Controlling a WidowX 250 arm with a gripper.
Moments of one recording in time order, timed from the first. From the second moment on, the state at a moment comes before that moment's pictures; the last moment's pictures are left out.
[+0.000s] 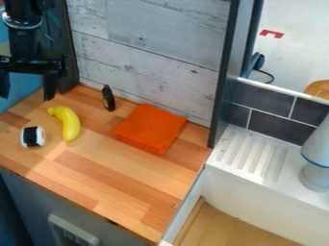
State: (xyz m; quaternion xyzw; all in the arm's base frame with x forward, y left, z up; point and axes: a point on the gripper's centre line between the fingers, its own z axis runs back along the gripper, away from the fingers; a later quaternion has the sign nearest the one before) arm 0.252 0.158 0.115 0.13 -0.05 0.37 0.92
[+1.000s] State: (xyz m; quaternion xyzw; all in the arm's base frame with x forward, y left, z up) arm 0.307 0.205 0.036 0.03 -0.11 0.39 0.91
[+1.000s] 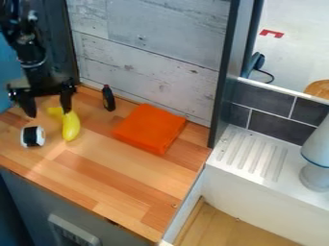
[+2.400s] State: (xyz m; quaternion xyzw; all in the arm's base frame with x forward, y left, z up) arm 0.345 0.203 -0.003 0.03 -0.09 0.48 0.87
